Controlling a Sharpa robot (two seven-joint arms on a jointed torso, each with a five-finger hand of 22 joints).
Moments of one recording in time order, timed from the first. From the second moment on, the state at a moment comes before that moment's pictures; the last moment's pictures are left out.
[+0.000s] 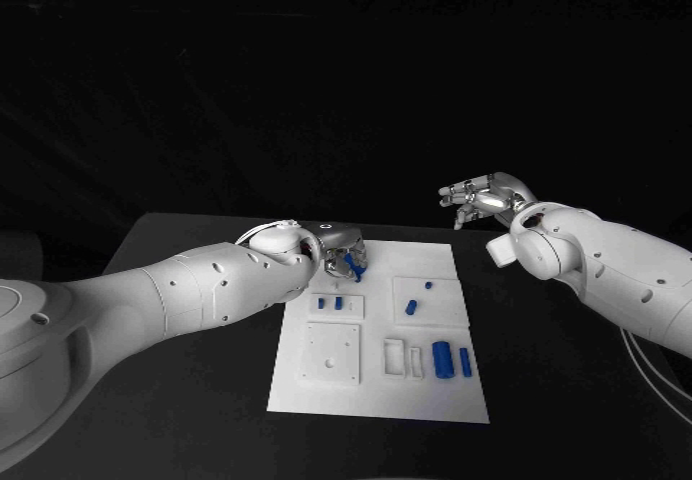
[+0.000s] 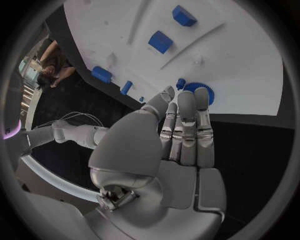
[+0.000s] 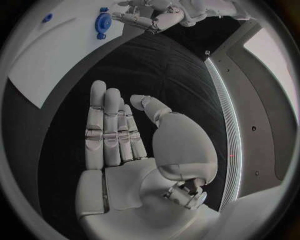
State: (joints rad) left arm 1.29 -0.34 -0.24 0.97 -1.40 -0.19 0.08; left_hand 1.40 -0.04 0.21 -0.22 0.16 1.06 0.09 0.06 0.07 1.08 0.07 0.06 0.06 1.28 -0.03 1.08 0.27 0.09 1.24 -0.05 0.24 1.31; right arm 1.02 -0.72 0.37 1.09 -0.73 -0.19 0.06; right_hand 1.15 -0.08 0.42 -0.22 0.67 1.04 0.14 0.06 0.06 1.22 0.07 0.10 0.06 1.26 -0.01 0.65 0.71 0.12 1.42 -0.04 0.08 1.04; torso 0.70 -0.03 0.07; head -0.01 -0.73
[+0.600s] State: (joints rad) left arm 1.27 -0.32 -0.24 0.95 -1.43 -0.18 0.07; left_hand 1.38 -0.03 0.24 -0.23 0.15 1.06 0.09 0.06 0.06 1.16 0.06 0.06 0.06 1.29 -0.05 1.11 0.26 0.08 1.22 -0.07 0.33 1.31; right arm 1.02 -0.72 0.37 1.10 -0.73 -0.19 0.06; right_hand 1.15 -0.09 0.43 -0.22 0.67 1.04 0.14 0.06 0.06 1.22 0.07 0.10 0.06 1.25 -0.01 0.66 0.70 0.13 1.42 -0.04 0.08 1.06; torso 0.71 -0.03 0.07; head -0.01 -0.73
